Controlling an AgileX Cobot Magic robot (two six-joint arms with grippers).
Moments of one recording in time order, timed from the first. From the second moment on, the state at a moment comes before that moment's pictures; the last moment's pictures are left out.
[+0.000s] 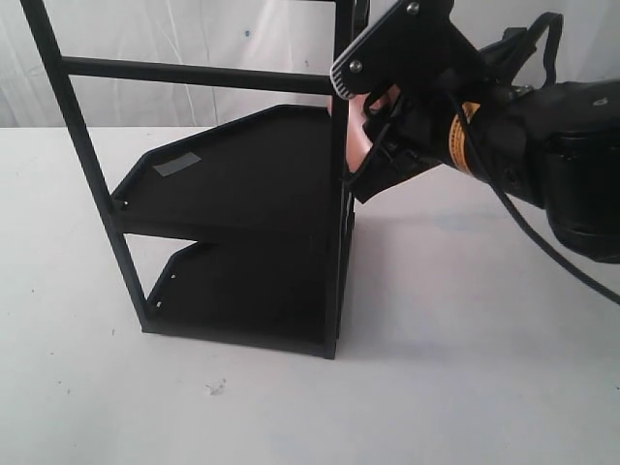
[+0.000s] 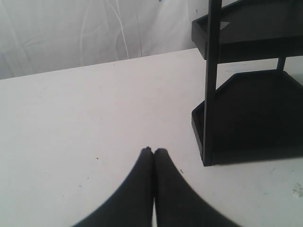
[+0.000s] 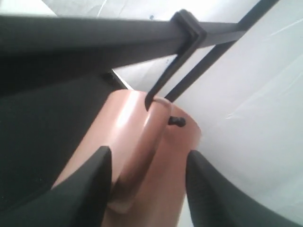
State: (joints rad) left arm -0.08 0.01 0.02 -0.15 0.21 0.21; right arm 0.70 1.38 -0.90 -1.73 0.36 1.29
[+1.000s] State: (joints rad) left arm -0.08 0.01 0.02 -0.15 0.21 0.21; right arm 0.70 1.40 -0.94 -1.74 0.40 1.31
